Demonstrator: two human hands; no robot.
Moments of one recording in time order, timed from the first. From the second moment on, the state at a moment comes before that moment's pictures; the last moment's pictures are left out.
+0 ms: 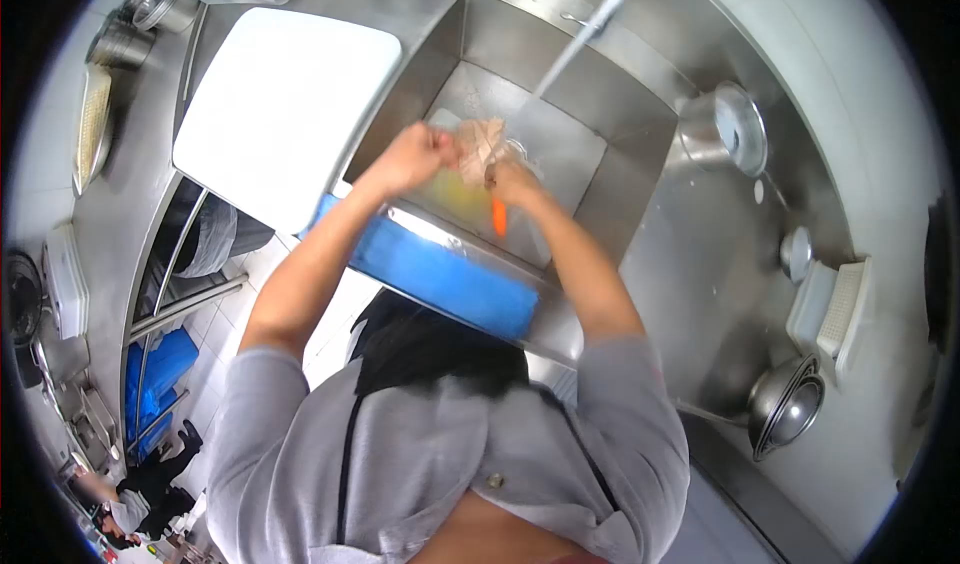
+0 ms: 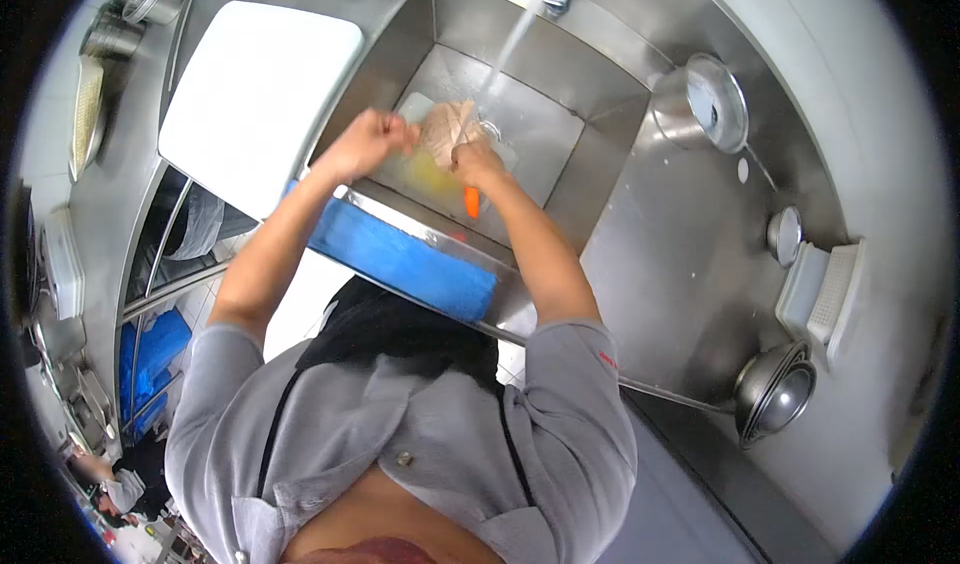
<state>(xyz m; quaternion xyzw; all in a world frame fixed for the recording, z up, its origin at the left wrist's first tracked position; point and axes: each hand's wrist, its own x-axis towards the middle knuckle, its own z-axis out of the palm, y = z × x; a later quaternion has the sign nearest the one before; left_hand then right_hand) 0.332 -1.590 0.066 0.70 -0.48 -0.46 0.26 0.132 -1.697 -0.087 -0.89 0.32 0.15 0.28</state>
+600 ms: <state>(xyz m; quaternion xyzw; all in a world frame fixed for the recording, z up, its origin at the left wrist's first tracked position) 0.323 -1.604 0.034 0.62 -0.24 -0.65 0.37 0.177 -1.722 -0.125 -0.80 0.49 0.01 0.35</state>
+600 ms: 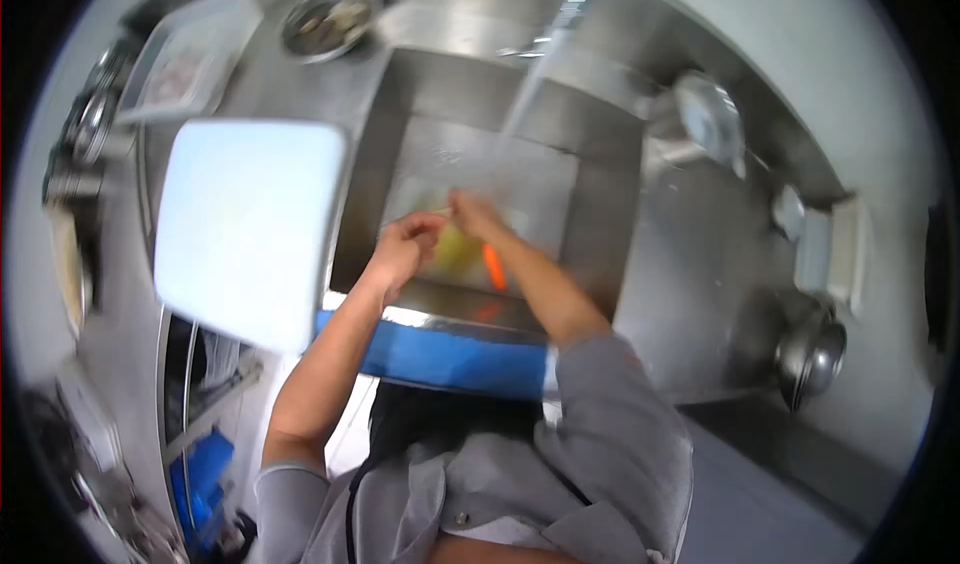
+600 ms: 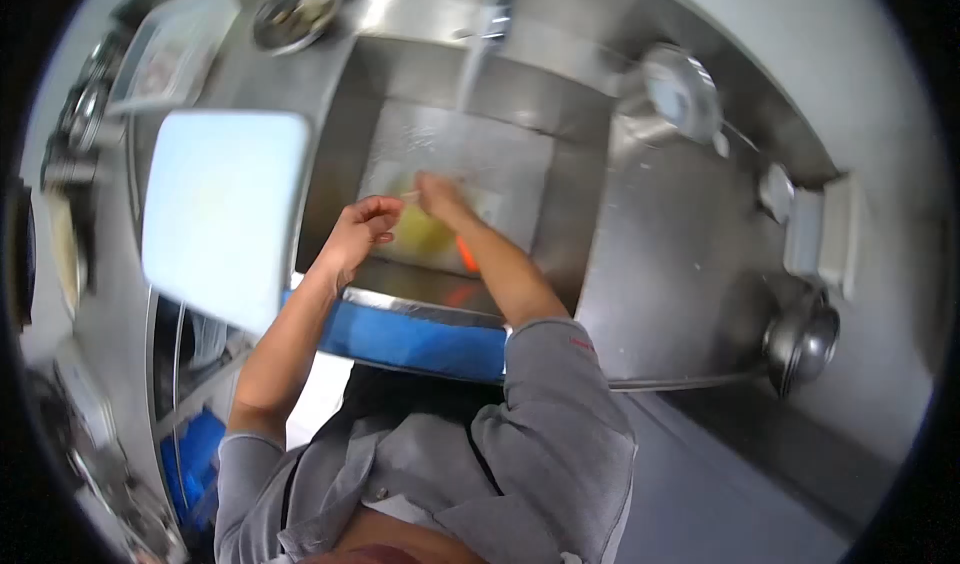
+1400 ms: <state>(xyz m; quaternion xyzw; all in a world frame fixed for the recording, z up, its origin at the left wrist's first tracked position) 0.292 -1.655 0.044 0.70 -0.66 -0.24 0.14 -0.112 -1.977 0.083 -0.84 0.52 0.15 -0.05</state>
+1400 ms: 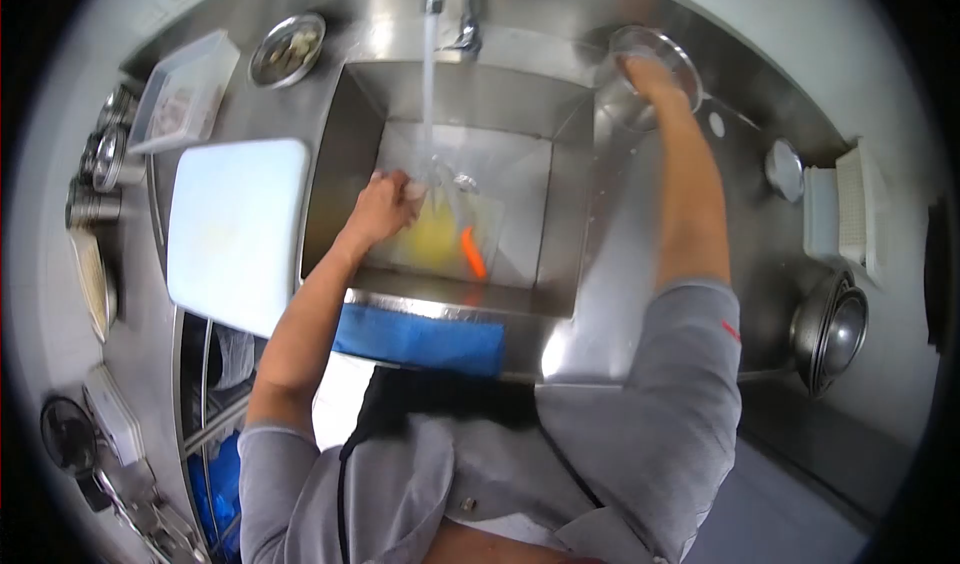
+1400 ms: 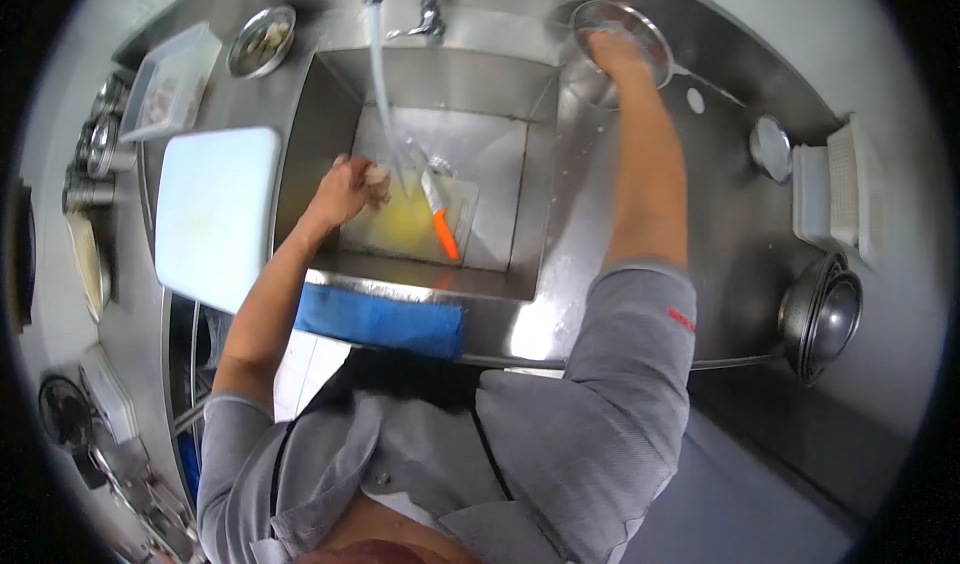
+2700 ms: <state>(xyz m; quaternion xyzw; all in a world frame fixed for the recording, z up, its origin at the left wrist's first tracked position) 0.297 -1.682 -0.119 0.65 -0.54 -0.48 0.23 0.177 -1.693 0.068 -0.48 0.52 -0.18 0.68</state>
